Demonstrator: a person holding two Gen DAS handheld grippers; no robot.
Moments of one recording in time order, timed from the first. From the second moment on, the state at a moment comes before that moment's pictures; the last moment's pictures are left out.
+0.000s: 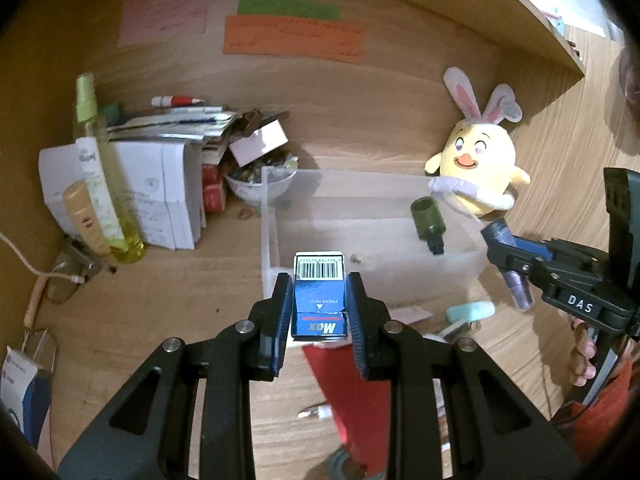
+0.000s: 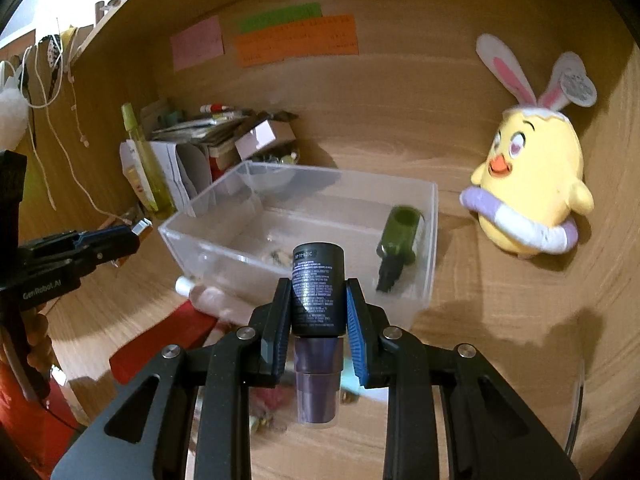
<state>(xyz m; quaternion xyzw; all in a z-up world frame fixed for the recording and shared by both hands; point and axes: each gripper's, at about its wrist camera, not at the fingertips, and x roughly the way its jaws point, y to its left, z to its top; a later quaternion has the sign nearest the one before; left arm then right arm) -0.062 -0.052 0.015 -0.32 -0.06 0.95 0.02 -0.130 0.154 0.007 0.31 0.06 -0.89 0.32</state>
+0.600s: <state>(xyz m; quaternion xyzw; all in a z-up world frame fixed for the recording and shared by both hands) -0.122 -0.047 0.027 -0.33 -0.06 0.94 0.05 -0.192 0.126 0.022 0.31 0.08 -0.89 0.32</state>
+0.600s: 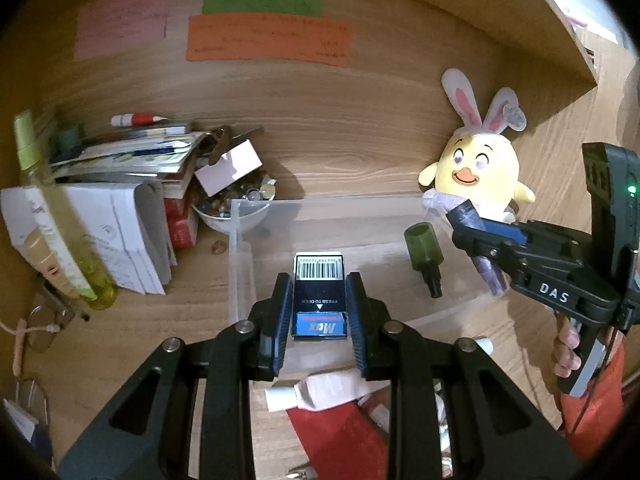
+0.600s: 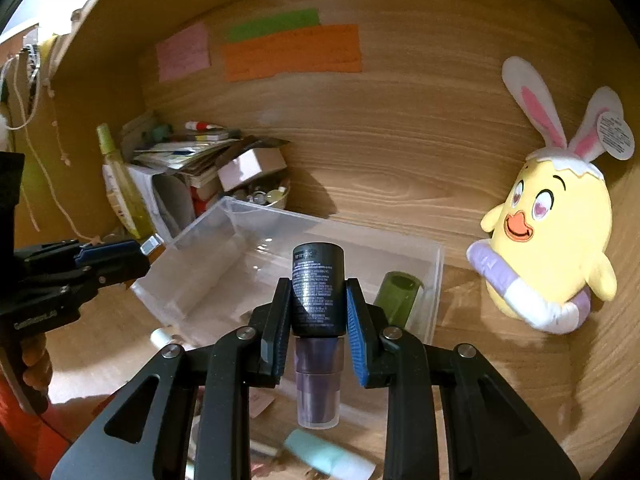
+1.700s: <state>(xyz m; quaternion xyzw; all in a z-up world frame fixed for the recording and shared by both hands) -0.189 -0.028 -0.014 -0.41 -0.02 0.91 0.06 -0.232 0.109 -0.022 0.38 0.10 -0.86 0.31</state>
